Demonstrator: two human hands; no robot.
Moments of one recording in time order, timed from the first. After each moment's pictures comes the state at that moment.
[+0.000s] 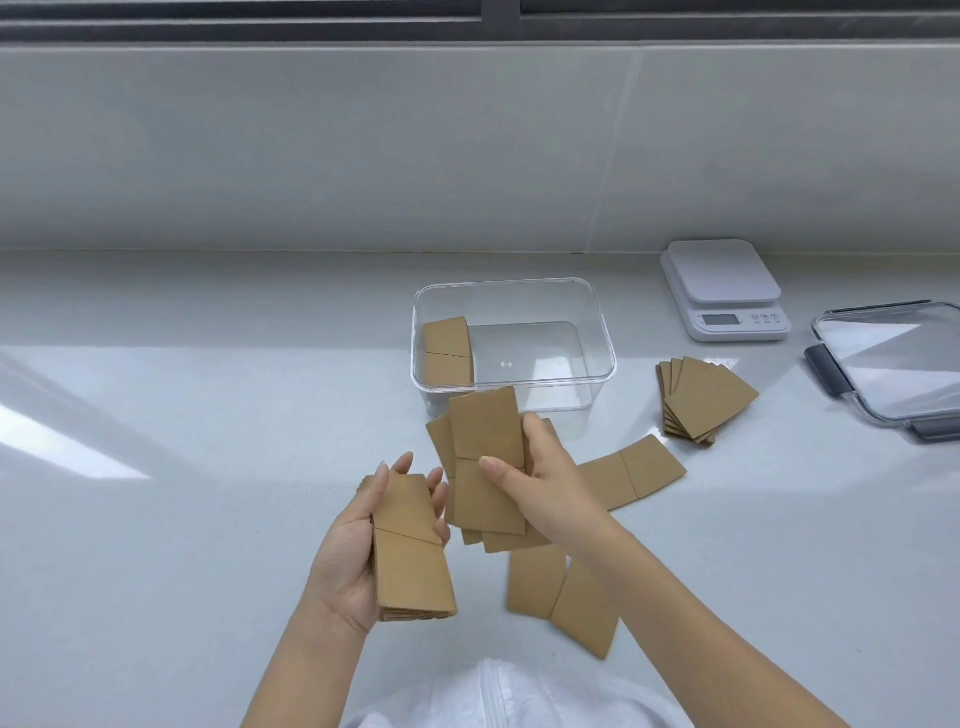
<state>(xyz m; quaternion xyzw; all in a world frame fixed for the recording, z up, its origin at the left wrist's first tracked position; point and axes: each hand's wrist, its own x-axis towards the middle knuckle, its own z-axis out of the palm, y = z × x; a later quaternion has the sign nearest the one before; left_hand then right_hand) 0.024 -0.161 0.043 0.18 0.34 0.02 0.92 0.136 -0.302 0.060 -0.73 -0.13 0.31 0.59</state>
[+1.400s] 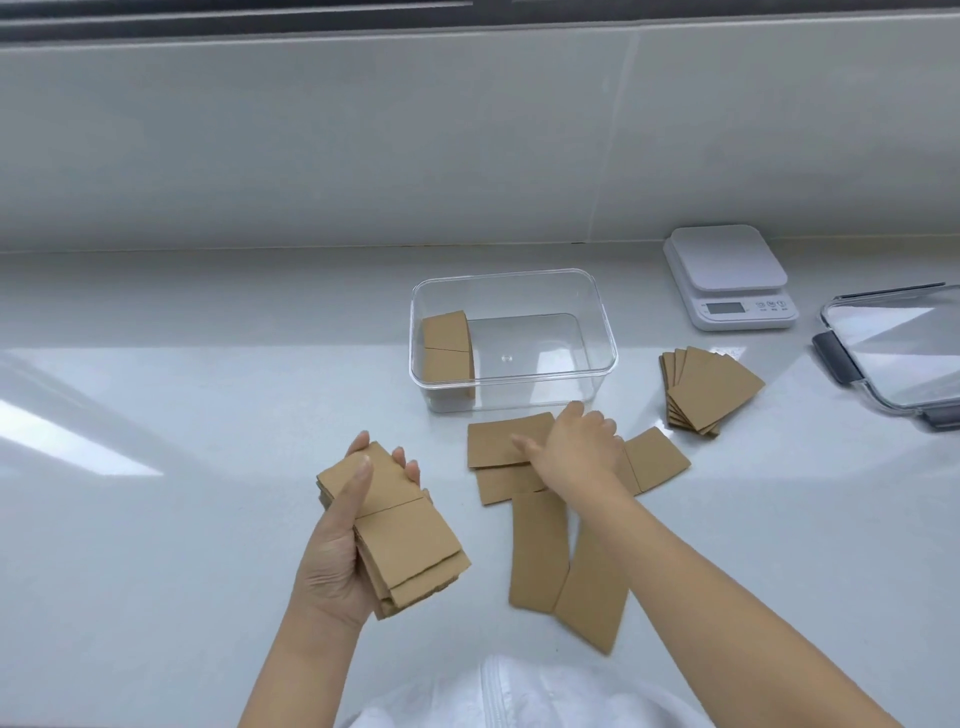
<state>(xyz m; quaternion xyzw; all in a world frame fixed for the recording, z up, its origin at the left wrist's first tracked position) 0.019 -0.159 0.048 0.24 0.26 0.12 0.93 0.194 -0.295 -0.003 -0.98 -0.07 0.16 0.09</state>
